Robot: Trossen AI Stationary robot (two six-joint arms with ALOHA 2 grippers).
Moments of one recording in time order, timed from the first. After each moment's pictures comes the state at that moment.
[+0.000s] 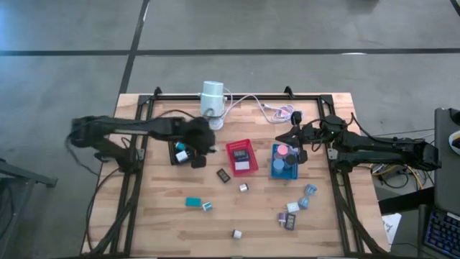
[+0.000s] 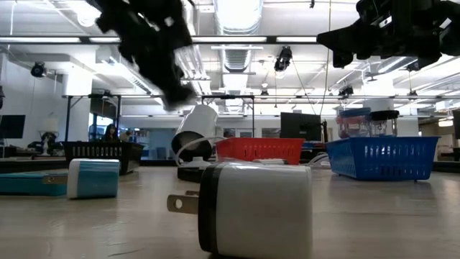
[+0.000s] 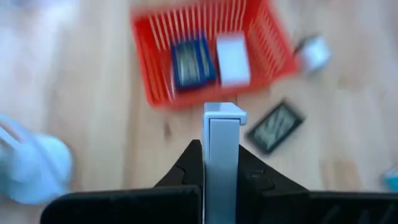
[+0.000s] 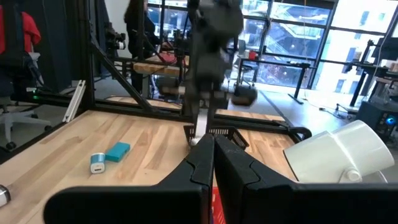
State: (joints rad) left arm 0.17 1.41 0.94 -0.47 0.13 0.16; right arm -0.35 0.77 0.28 0.51 -0.42 -0.08
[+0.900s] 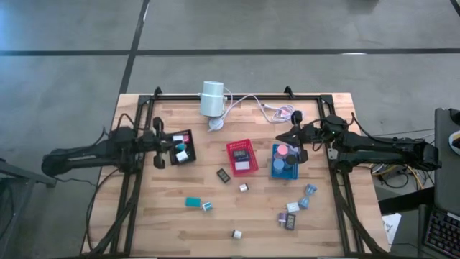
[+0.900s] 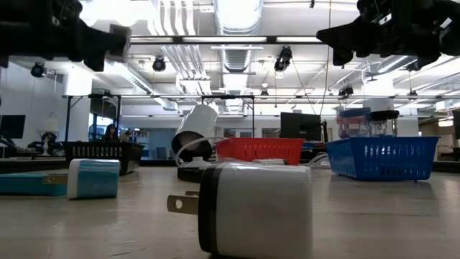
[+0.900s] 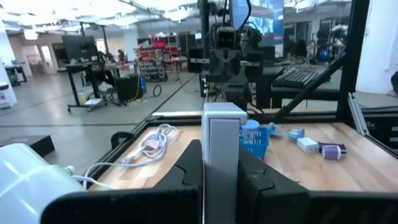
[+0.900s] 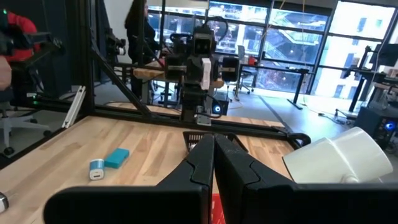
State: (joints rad) left arm 0.18 0.23 0.18 0.08 0.06 0.09; right arm -0.35 0.77 0.28 0.54 -0.42 -0.08
